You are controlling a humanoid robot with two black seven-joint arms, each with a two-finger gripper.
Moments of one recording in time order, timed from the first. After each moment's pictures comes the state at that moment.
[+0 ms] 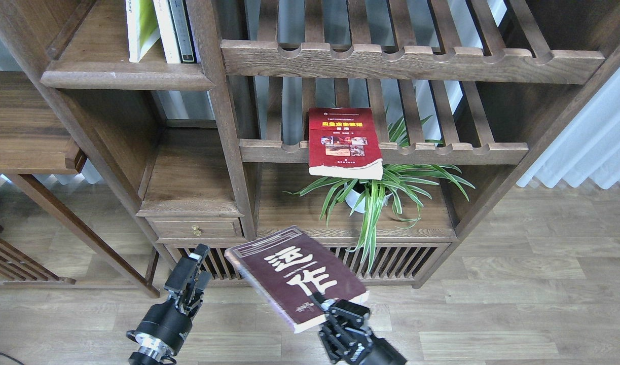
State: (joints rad) left arm 0.10 0.17 -0.79 -1.19 -0.30 -0.49 -0.20; right arm -0.19 -0.08 0.66 1.22 0.68 0.58 -0.27
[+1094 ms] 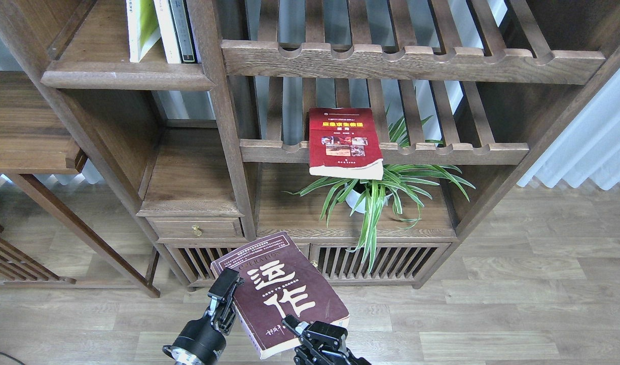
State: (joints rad) left arm 0.10 0.05 -0.74 -1.10 -0.31 -0.49 -0.14; right arm -0.22 -0.07 0.61 1.22 0.66 0.58 -0.30
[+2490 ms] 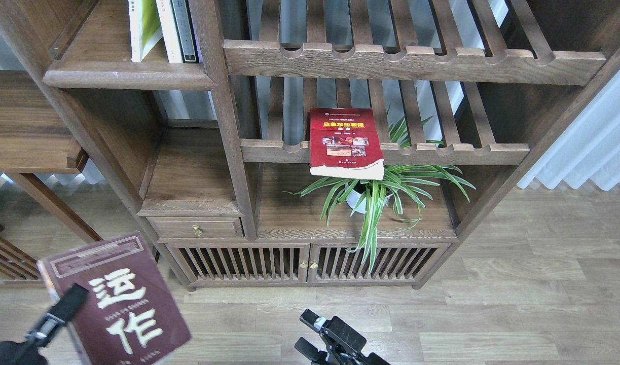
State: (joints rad) left arm 0.47 0.46 -1.64 -1.38 0.11 -0.49 0.00; right arm -0.22 -0.10 0.70 1.20 0.41 0.58 -0.29
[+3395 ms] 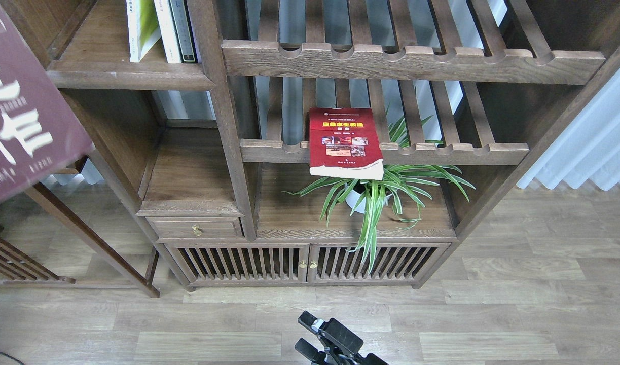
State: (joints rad) left arm -0.07 0.78 -1.69 -1.38 0.04 -0.49 0.00; right arm -0.23 -0.08 0.72 1.17 0.37 0.58 -0.29
